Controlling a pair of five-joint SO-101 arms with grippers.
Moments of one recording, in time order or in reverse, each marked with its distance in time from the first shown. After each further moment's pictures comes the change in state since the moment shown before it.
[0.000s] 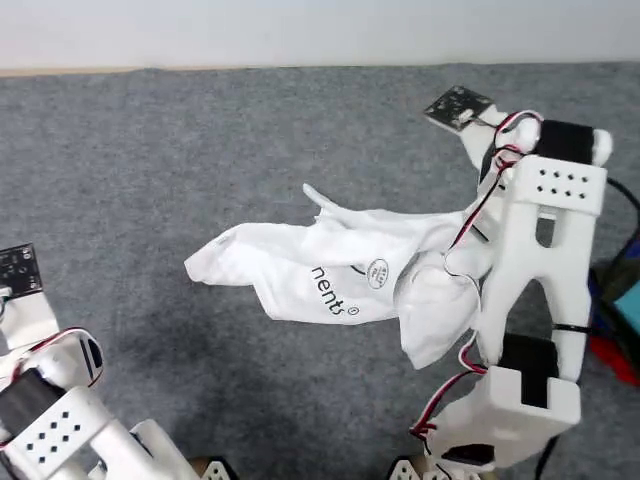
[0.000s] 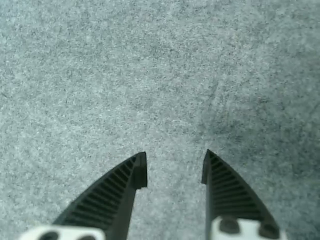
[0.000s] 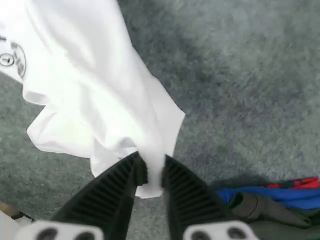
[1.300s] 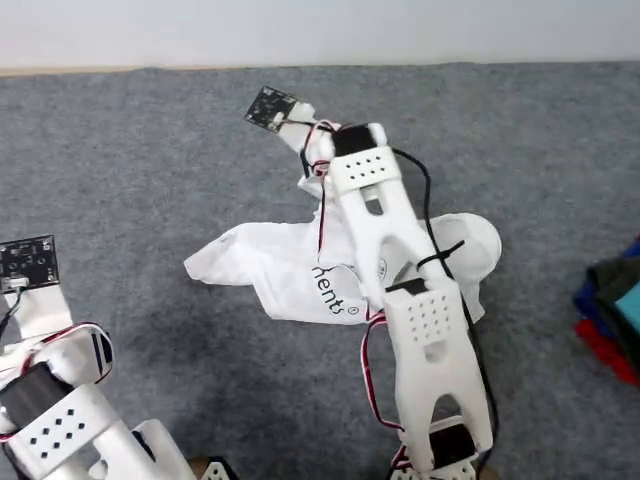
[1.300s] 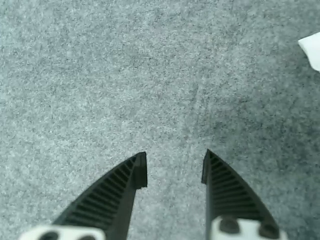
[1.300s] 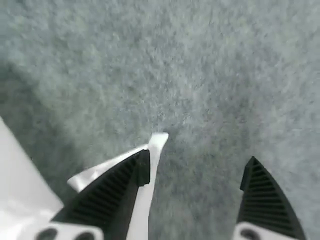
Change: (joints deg) left arm 5.2 0.0 0.0 0.0 0.0; right arm -29.9 46.9 -33.4 -28.5 -10.9
